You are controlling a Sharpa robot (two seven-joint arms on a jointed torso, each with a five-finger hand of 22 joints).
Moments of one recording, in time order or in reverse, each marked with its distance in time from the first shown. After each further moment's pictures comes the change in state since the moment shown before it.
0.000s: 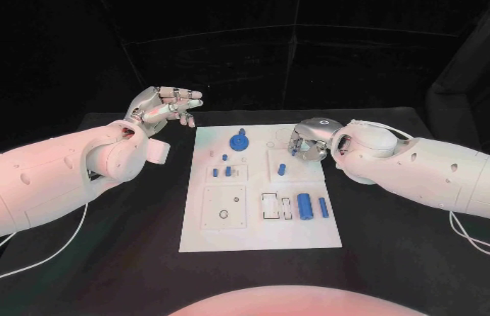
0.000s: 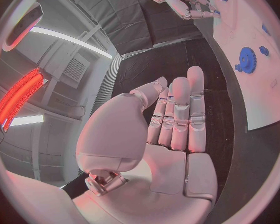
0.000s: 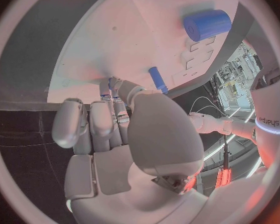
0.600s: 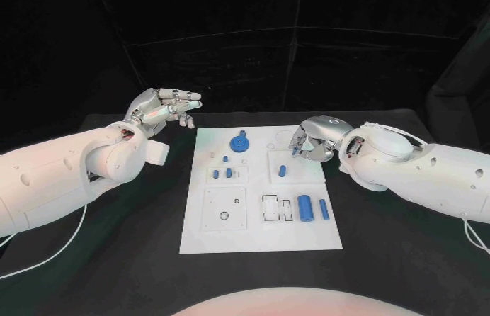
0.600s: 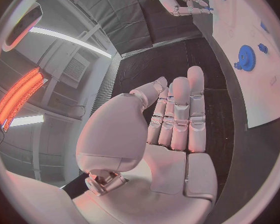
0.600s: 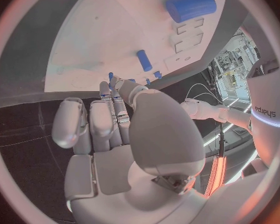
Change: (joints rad) left arm 0.000 -0.003 0.000 -0.004 0.001 0.000 0.000; left_hand 0.000 0.000 0.000 0.000 0.000 0.000 0.000 0.000 0.000 0.000 0.000 0.000 0.000 -0.004 0.004 0.000 -0.003 0.000 0.000 0.000 -0.004 -0.001; right arm 0.003 -0.083 0.002 0.127 0.073 -0.102 -0.004; right_hand -0.023 -0.024 0.019 -0.005 0.000 0.000 0.000 0.000 -0.001 0.000 0.000 -0.008 0.002 0.000 0.000 0.004 -0.008 0.000 0.000 0.000 0.000 0.000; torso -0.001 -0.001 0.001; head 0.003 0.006
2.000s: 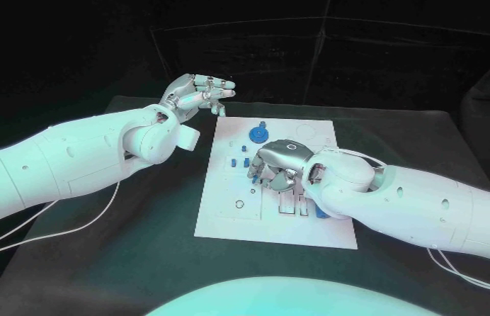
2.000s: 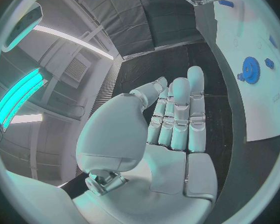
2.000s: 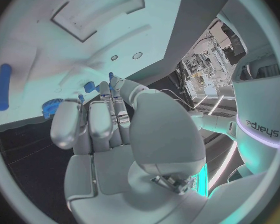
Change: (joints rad) left arm 0.001 0.029 0.000 0.016 0.001 0.001 -0.007; left_hand 0.000 0.000 0.000 0.000 0.000 0.000 0.000 0.000 0.000 0.000 0.000 0.005 0.000 -0.004 -0.004 0.000 -0.001 0.000 0.000 0.000 0.000 -0.001; right arm -0.074 0.227 -0.019 0.079 -0.071 0.060 0.013; right_hand -0.012 -0.004 0.006 -0.006 0.000 0.000 0.000 0.000 -0.001 0.000 0.000 -0.005 0.000 0.000 0.000 0.000 -0.003 0.000 0.000 0.000 0.000 -0.002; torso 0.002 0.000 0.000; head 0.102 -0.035
